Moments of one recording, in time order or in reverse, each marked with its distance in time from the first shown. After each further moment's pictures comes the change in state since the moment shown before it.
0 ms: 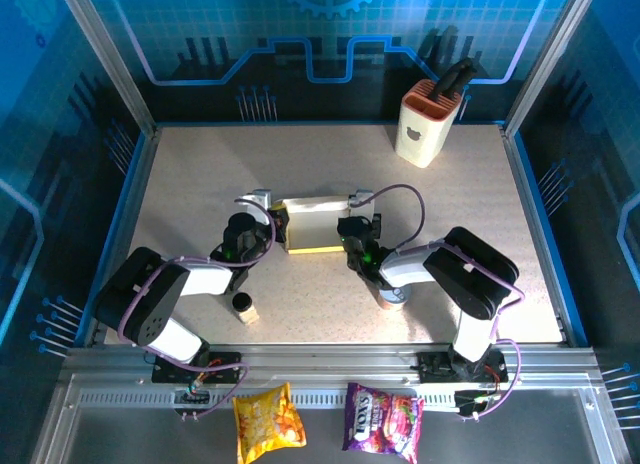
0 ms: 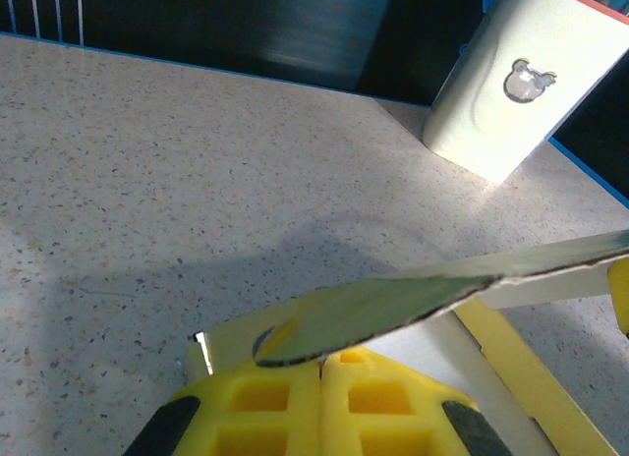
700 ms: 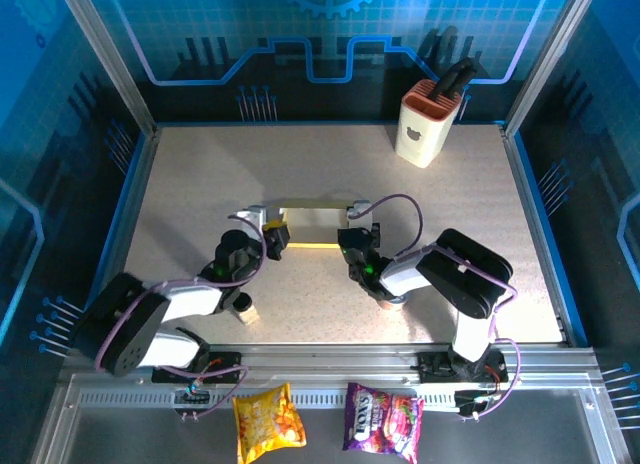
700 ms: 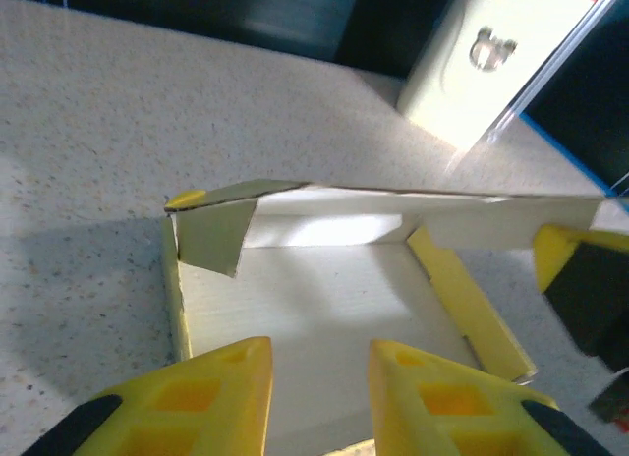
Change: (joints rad) left arm -0.038 -0.235 -0.149 -0.089 -0.005 -0.024; right arm 0.035 0.028 -0.070 0.097 -0.009 -0.031
